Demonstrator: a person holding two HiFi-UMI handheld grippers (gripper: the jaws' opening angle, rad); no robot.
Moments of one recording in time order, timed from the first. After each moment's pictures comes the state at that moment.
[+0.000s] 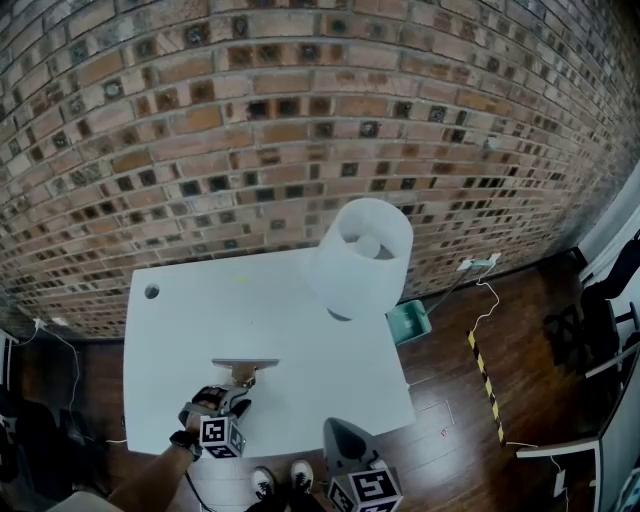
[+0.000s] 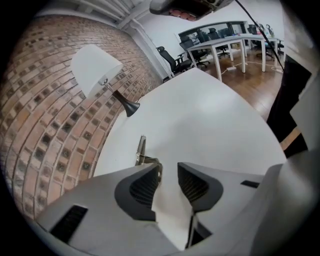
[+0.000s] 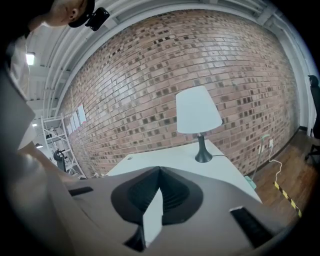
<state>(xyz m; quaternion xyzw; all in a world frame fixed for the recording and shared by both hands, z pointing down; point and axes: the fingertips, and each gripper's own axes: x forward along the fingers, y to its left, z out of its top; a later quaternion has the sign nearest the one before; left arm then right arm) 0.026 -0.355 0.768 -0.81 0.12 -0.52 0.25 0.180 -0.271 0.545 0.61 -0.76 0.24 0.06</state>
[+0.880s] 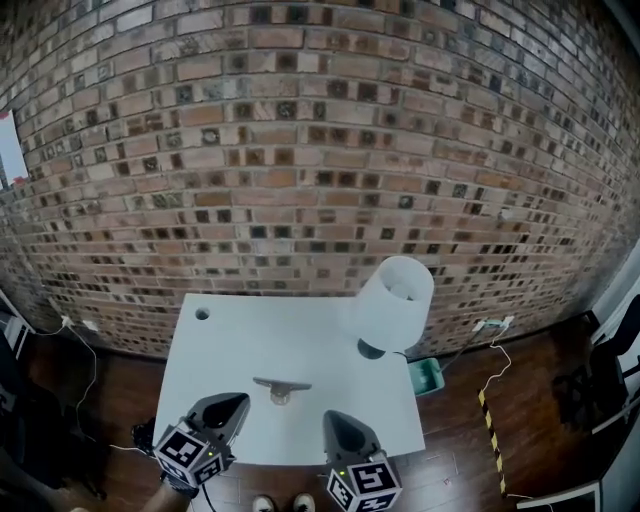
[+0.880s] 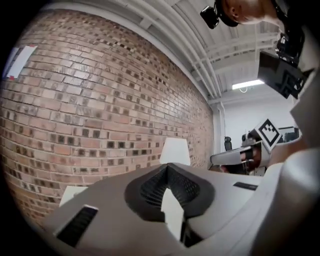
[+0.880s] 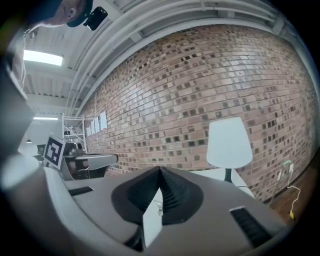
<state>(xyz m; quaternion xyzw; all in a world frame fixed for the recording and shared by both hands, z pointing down) -0.036 -0.320 0.448 -0.92 0.38 -0.04 -0.04 0.110 -0.282 0.448 0.55 -0.82 0.14 0.02</state>
